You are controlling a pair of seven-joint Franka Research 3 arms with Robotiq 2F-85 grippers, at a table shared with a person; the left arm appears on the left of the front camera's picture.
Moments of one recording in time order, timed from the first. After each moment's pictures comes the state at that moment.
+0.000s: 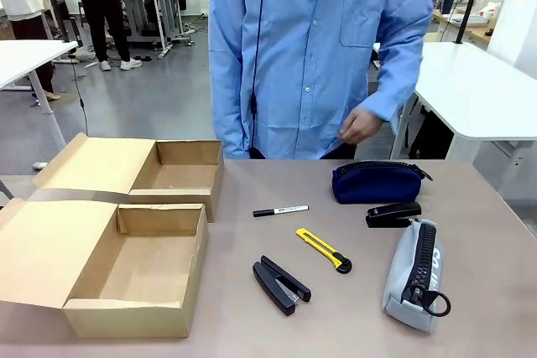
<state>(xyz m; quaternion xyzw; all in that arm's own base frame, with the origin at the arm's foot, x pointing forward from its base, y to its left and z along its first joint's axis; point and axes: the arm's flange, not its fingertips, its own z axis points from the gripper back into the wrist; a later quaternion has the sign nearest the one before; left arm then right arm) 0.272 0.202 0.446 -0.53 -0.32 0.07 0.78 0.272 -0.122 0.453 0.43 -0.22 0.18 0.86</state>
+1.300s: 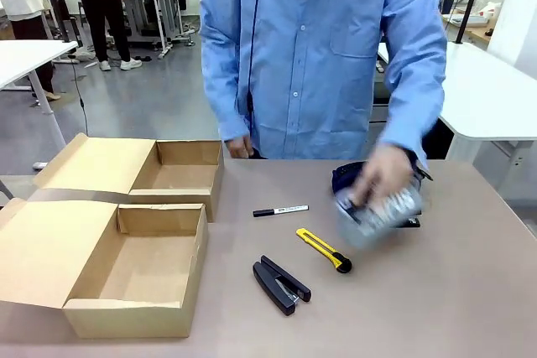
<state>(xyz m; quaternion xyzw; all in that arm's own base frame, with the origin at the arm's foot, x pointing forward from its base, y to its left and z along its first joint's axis) 0.272 0.203 0.446 -0.53 -0.32 0.07 0.78 0.168 -0.298 0.386 0.42 -0.43 -0.12 0.79</state>
